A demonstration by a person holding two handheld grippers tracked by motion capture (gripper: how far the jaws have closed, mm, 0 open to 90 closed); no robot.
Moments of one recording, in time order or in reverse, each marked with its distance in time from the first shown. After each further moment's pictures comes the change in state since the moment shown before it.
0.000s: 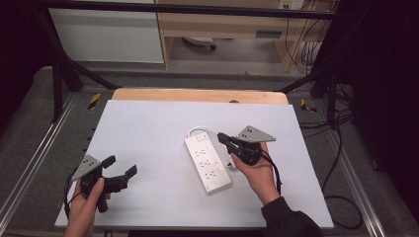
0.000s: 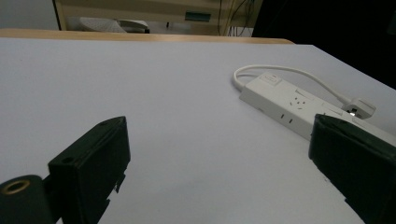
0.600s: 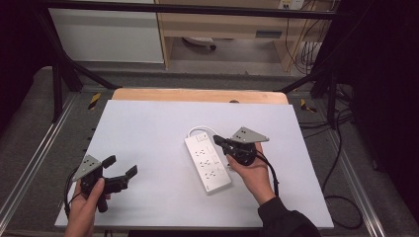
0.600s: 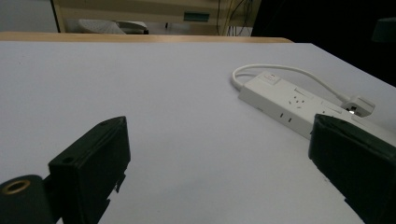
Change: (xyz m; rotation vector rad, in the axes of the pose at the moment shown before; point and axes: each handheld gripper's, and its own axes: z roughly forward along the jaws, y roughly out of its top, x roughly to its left) left arm -0.001 0.000 0.000 -0.001 -0.002 0.014; right arm 0.005 -0.006 0.013 0.027 0.020 -0.004
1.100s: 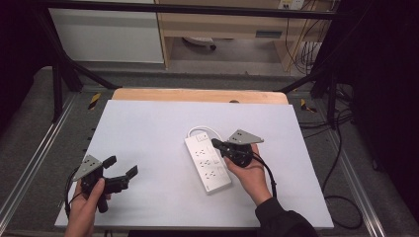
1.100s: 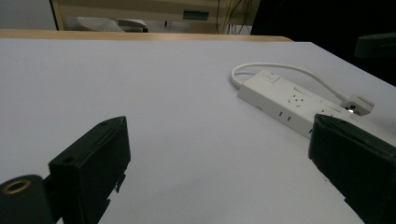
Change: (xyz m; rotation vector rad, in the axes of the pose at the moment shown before) left arm 0.000 0.000 0.001 0.005 -0.002 -0.001; right arm 0.000 -0.015 0.013 0.046 0.003 0.021
